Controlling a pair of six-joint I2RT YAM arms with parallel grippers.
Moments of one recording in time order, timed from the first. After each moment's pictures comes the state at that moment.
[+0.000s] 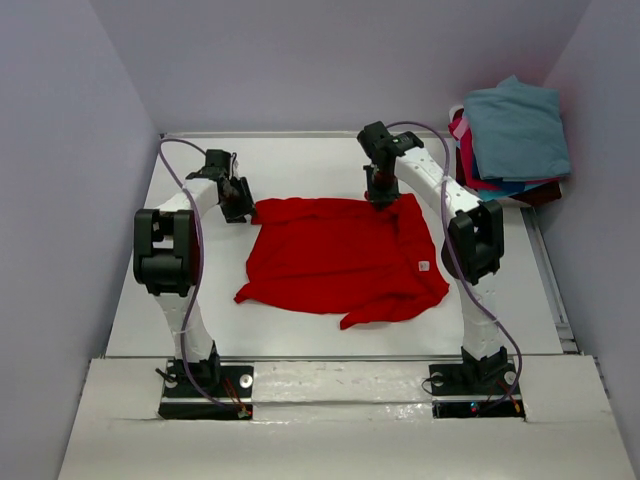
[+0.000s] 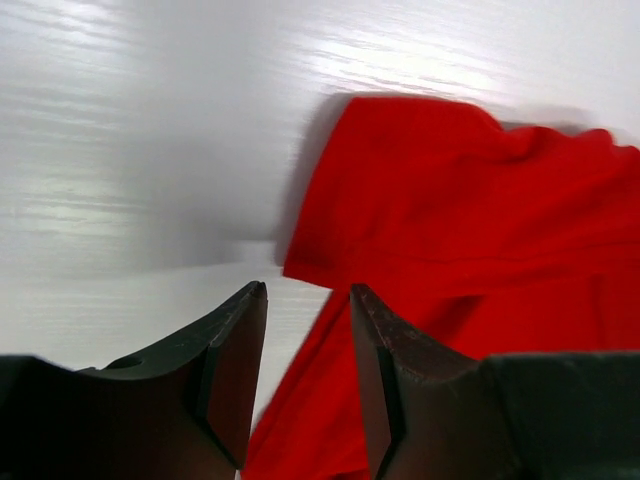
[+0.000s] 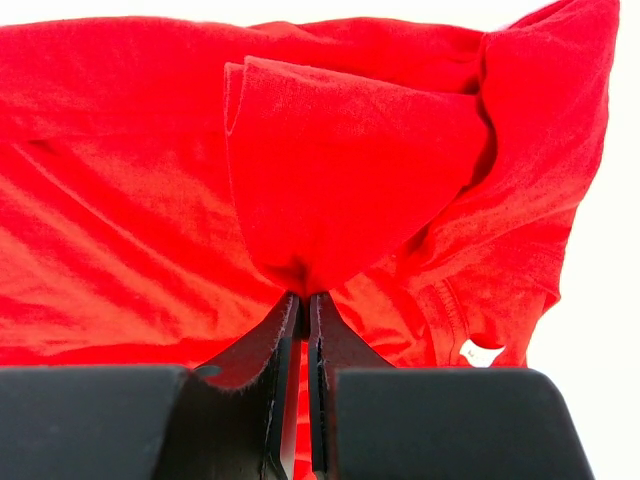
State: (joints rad) left arm -0.06 1.94 1.37 -0.51 0.15 -0.39; right arm 0.46 2.17 2.08 -1.17 0.17 0.42
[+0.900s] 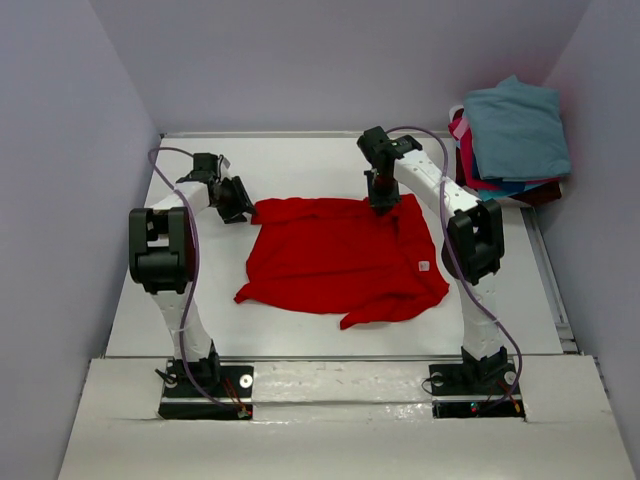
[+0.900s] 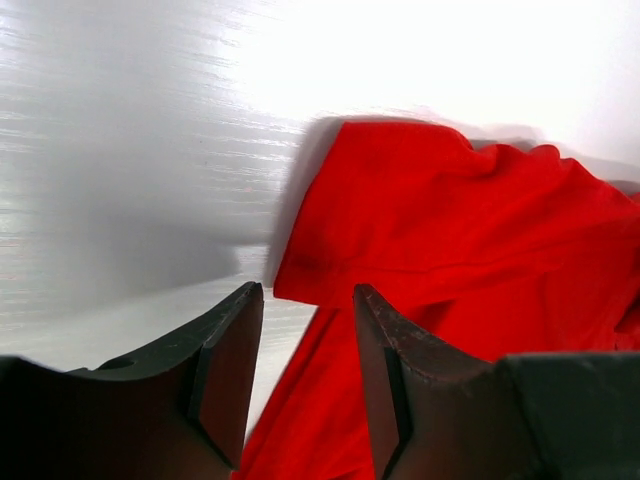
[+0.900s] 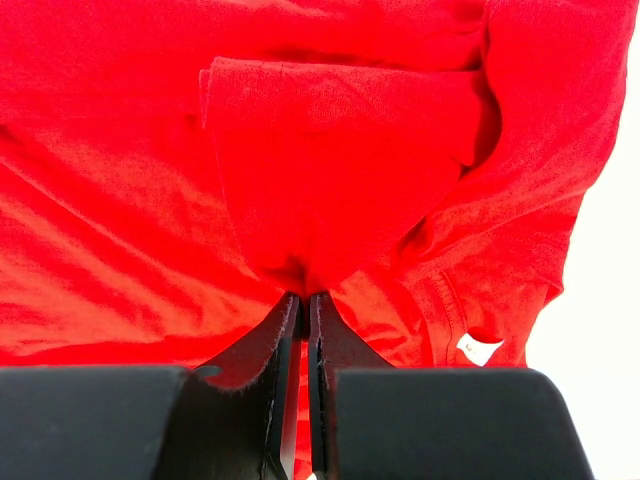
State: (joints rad) left arm 0.00 1.96 1.33 -0.41 0.36 -0.43; right arm 0.46 2.17 2.03 -1.17 0.17 0.42
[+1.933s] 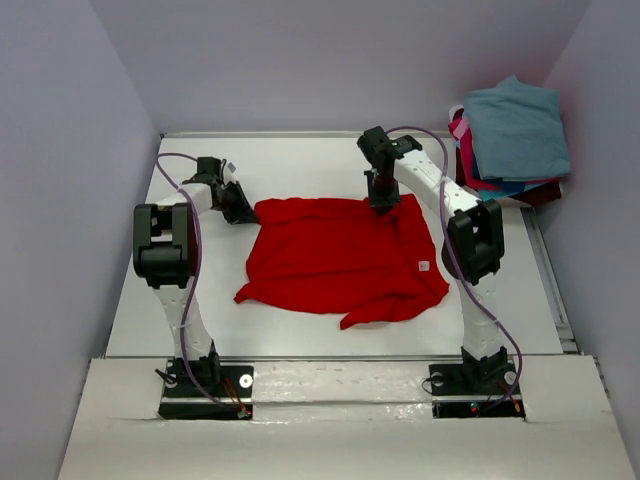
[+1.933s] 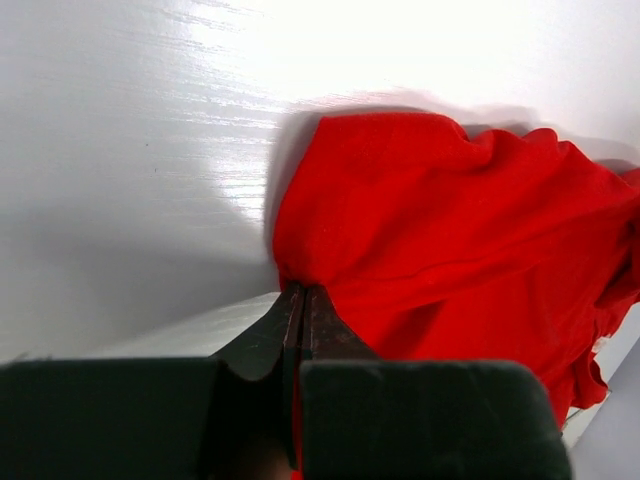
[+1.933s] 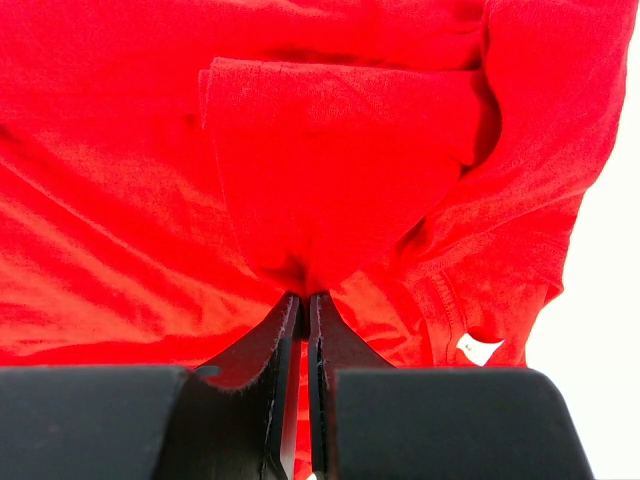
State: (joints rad) left arm 0.01 2.01 1.34 -0.39 0.45 -0.45; right arm 0.46 2.17 2.03 -1.17 0.17 0.42
